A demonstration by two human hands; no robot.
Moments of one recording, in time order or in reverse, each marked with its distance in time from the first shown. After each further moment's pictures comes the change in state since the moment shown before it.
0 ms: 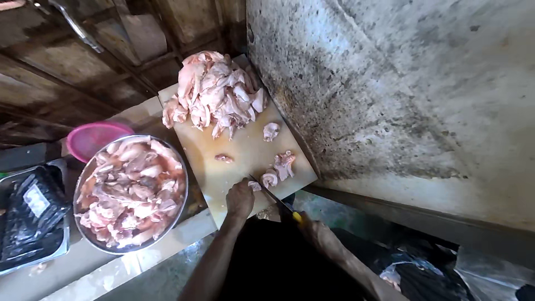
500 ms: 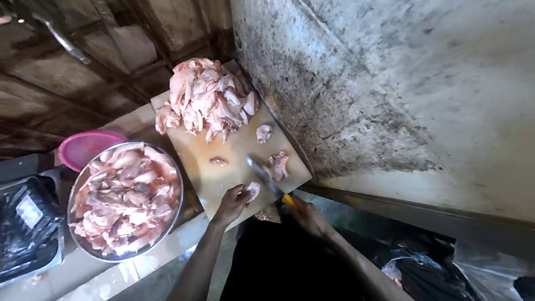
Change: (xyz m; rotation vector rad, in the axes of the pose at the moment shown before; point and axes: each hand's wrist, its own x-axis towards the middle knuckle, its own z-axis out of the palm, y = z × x) left_hand -0.008 -0.038 -0.006 -0.869 -0.225 0.241; right_hand 0.036 0.008 -0.015 0.387 0.147 -0.222
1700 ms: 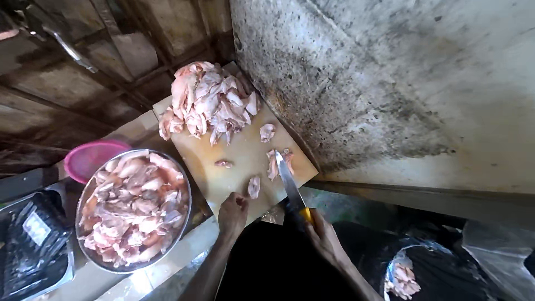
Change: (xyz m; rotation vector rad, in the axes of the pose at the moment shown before) left_hand -0.020 -0.016 -0.009 0.579 0.262 -0.153; right_hand -0.061 -0.001 0.061 0.162 0.371 0.015
